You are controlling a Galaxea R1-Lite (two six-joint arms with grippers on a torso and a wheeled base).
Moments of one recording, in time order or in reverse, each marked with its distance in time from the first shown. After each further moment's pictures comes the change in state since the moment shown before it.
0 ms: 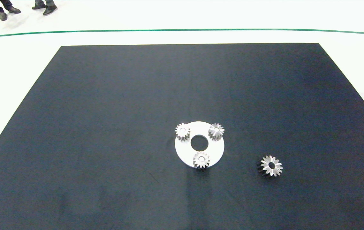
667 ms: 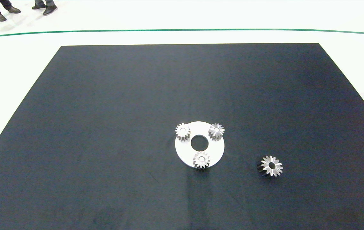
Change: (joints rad) left arm -0.001 -0.014 0.236 -0.070 -0.581 -0.213; right arm 0.005 -0.056 0.014 0.179 0.539 0.169
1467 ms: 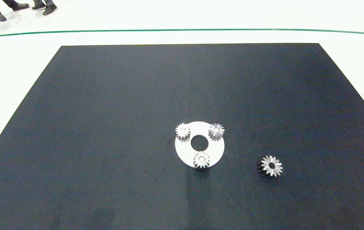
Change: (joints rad) left arm 0.003 0.001 0.000 0.057 0.297 0.090; right arm 0.000 0.000 -0.006 0.032 0.053 0.033
